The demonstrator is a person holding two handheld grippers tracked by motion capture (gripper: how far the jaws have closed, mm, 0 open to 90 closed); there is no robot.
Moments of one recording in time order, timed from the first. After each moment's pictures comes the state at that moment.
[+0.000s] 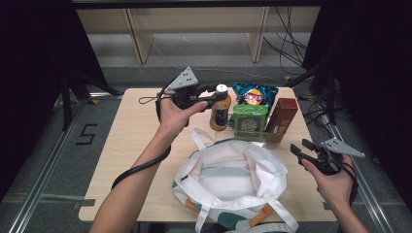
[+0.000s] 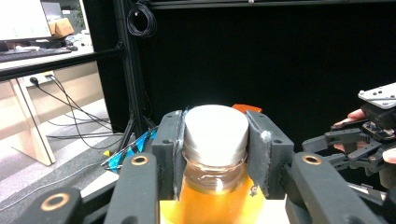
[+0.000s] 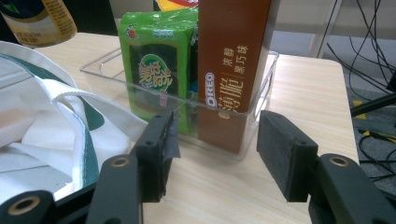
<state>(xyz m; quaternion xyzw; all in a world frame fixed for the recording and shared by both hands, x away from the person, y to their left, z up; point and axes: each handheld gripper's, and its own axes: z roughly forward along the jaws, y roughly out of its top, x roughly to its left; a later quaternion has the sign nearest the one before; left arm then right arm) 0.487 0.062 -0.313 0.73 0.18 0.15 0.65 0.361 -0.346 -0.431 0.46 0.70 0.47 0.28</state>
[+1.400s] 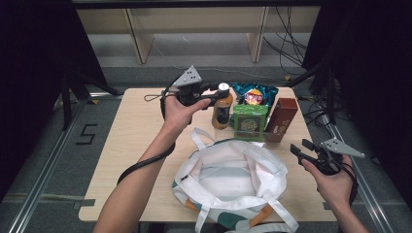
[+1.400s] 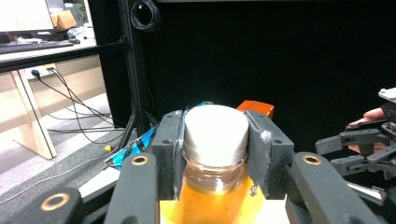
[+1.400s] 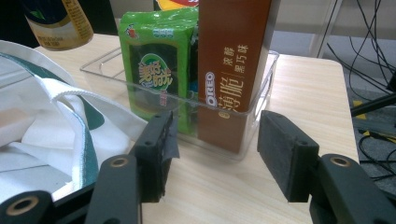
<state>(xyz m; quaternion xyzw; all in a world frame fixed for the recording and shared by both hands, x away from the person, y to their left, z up) 0.503 0.054 -0.320 0.73 0.19 0.15 0.64 0.360 -0.344 -0.431 0.47 0.69 0.48 0.28</state>
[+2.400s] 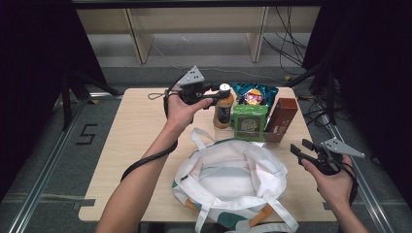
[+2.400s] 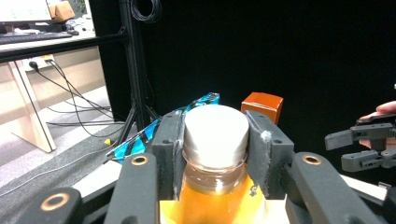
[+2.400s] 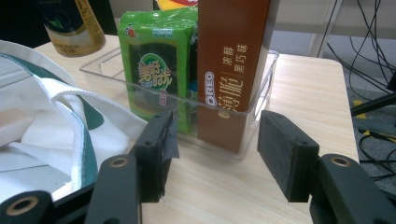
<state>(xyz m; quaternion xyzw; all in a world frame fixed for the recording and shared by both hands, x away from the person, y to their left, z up) 0.516 0.049 -0.330 0.74 0.19 0.14 0.63 0.360 -0.345 -0.433 0.46 0.69 0.48 0.28</state>
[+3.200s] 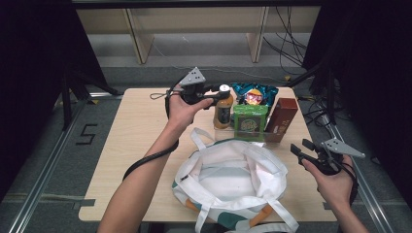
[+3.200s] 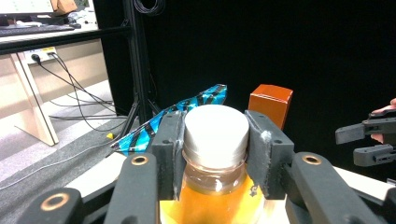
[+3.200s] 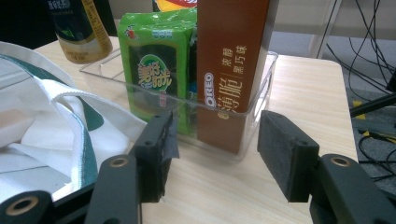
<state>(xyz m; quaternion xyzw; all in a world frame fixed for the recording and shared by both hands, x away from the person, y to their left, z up) 0.523 0.048 -0.338 0.74 0.20 0.14 0.62 0.360 -0.344 -0.432 0.47 0.68 0.48 0.29</state>
